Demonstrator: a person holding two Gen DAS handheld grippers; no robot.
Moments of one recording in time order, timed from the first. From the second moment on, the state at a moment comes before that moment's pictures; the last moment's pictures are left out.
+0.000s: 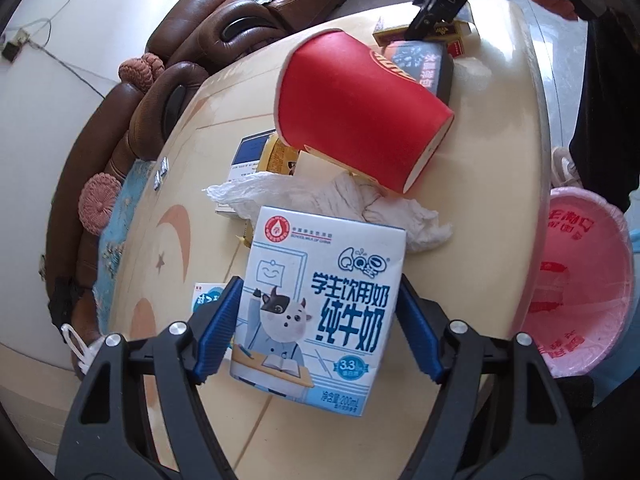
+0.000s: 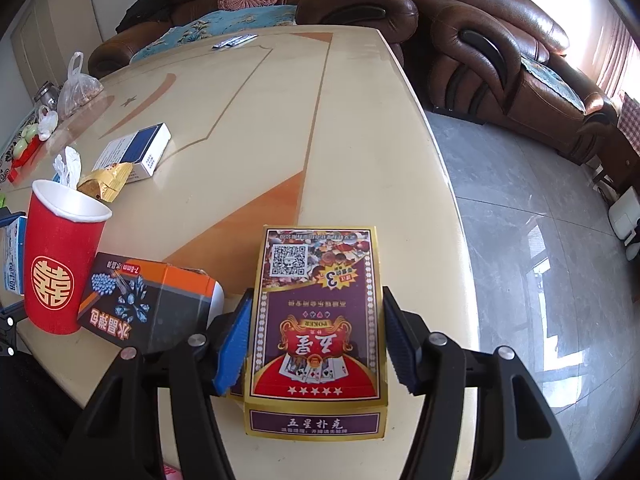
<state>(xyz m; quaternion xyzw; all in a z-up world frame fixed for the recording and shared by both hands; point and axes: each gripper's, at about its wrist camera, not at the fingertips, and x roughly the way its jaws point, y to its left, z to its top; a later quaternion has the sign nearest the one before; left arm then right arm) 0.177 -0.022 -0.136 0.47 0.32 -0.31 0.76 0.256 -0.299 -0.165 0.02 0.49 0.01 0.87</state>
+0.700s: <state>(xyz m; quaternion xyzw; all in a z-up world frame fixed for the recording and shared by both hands) 0.204 0.011 -0.099 0.31 0.36 -0.28 0.83 0.243 -0.292 -0.123 0.01 0.45 0.00 0.89</state>
